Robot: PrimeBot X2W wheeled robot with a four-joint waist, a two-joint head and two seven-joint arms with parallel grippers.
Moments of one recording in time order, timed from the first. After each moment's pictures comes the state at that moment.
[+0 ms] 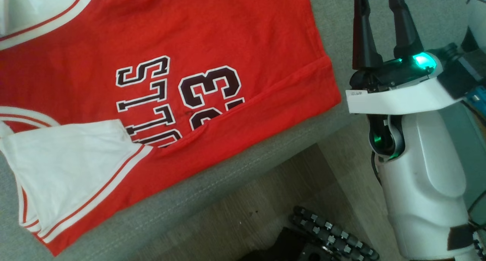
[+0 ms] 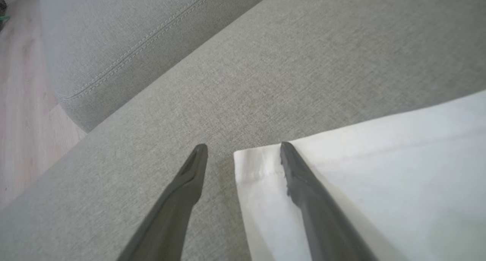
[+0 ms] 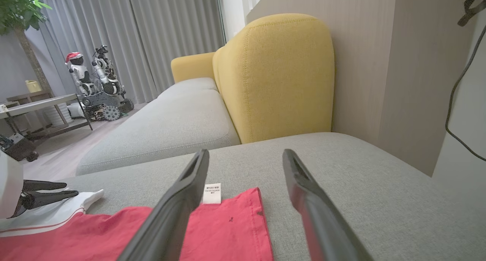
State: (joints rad) left arm -1.12 0.53 -0.42 0.76 -0.14 -0.06 0.35; right arm -0.56 -0.06 0.26 0.27 0.29 0.13 -0.25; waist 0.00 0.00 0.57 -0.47
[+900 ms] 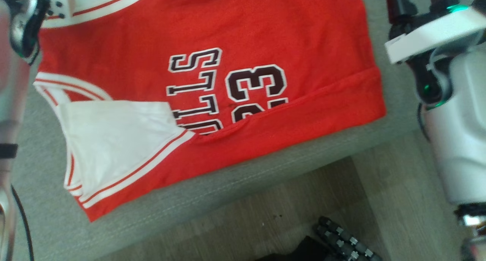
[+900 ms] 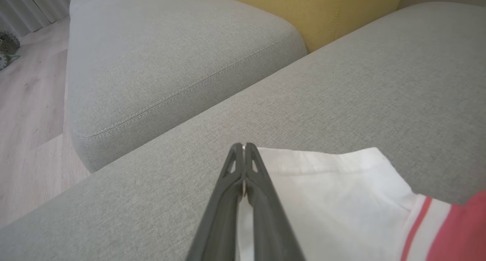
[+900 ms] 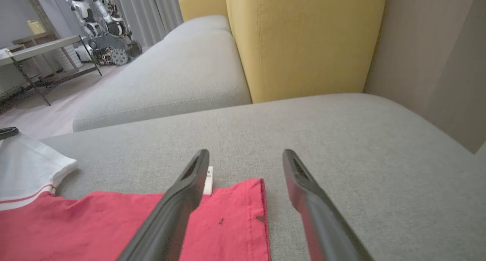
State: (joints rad) left arm -1.10 0.40 -0.44 0.62 -0.24 -0.07 0.16; right arm -0.82 -0.26 0.29 0.55 0.43 0.13 -0.05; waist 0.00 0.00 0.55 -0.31
